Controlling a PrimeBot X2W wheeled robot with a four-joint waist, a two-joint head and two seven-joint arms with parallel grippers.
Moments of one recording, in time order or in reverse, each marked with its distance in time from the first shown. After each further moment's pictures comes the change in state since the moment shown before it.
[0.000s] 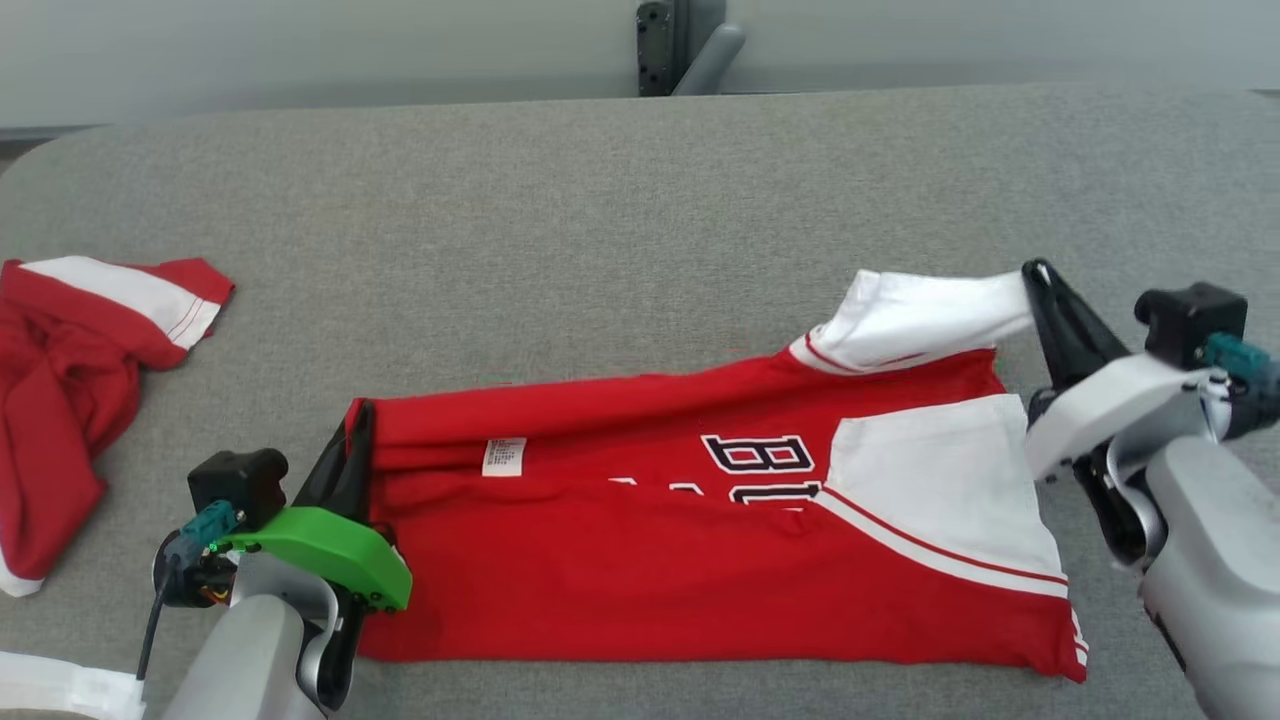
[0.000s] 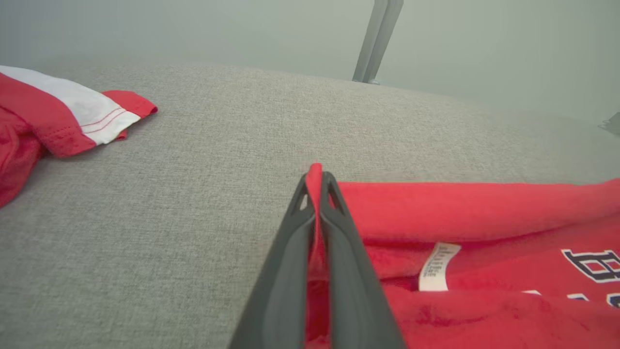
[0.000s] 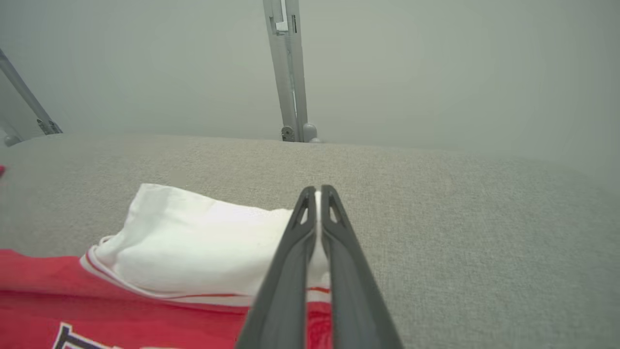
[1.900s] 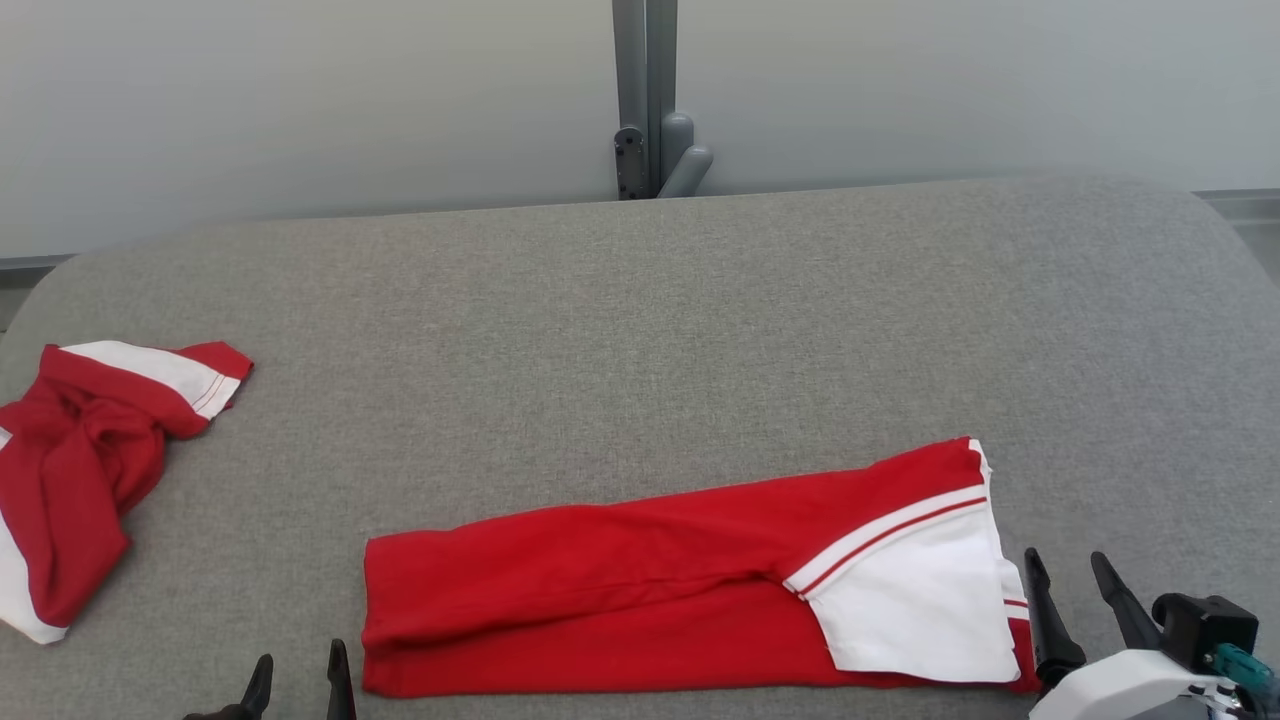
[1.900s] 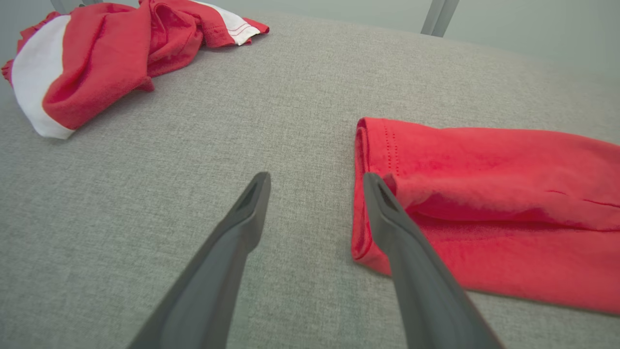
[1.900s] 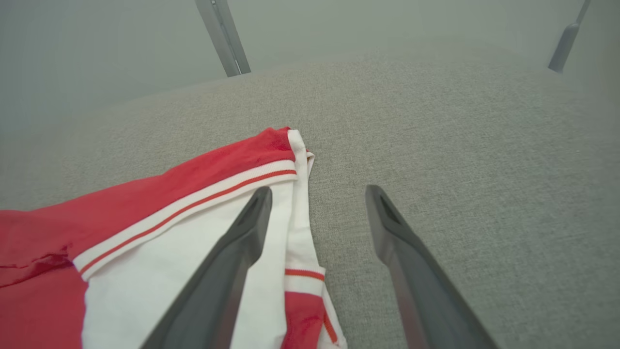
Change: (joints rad) left arm 0.479 -0.133 0.344 -0.213 0.277 0.048 0.000; right arm 0.623 0.241 -0.388 -0.258 -0.187 -0.001 0.000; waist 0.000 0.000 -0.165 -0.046
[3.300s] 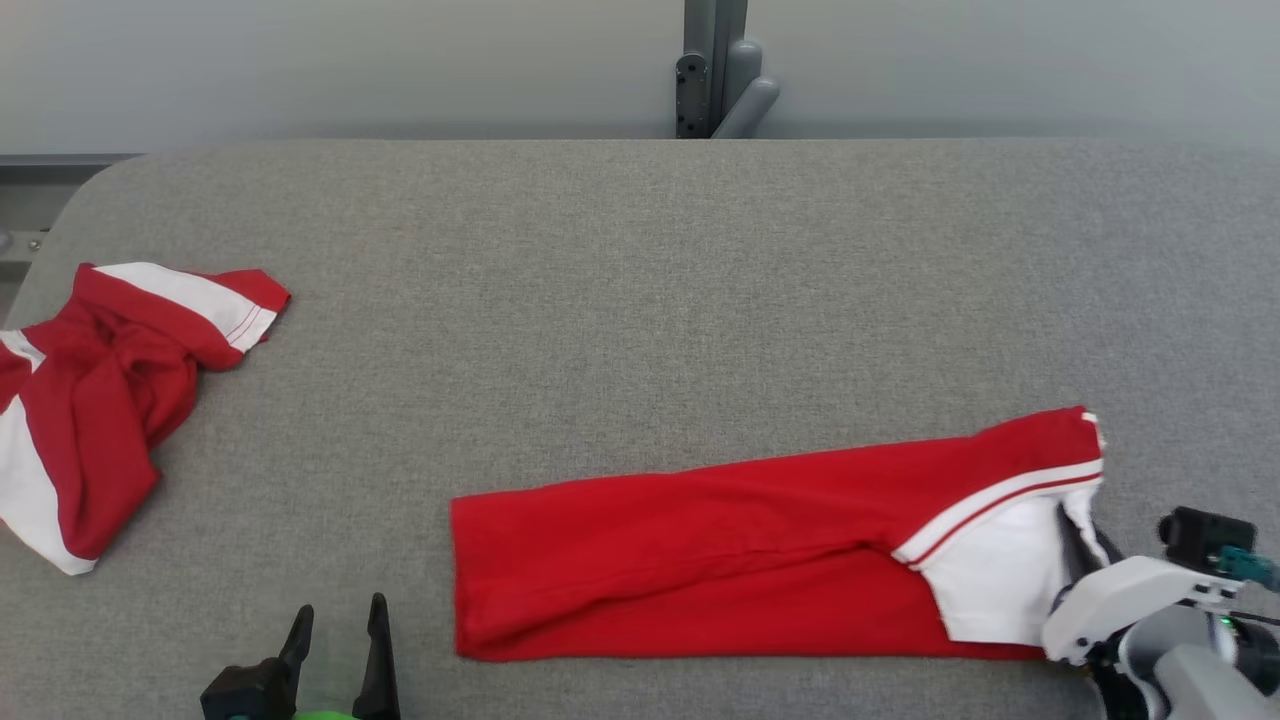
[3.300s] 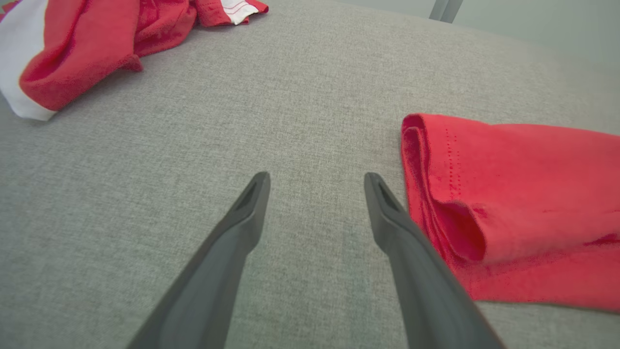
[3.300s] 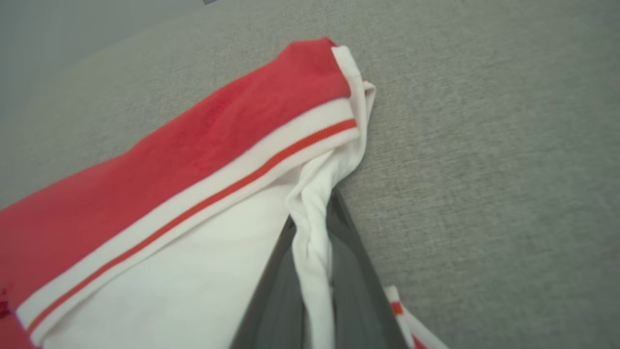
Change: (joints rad) left arm -0.060 -0.004 -0.081 -0.001 -0.014 0.000 0.000; right arm -0.322 -0.083 0.227 0.469 0.273 0.006 -0.003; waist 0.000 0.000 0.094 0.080
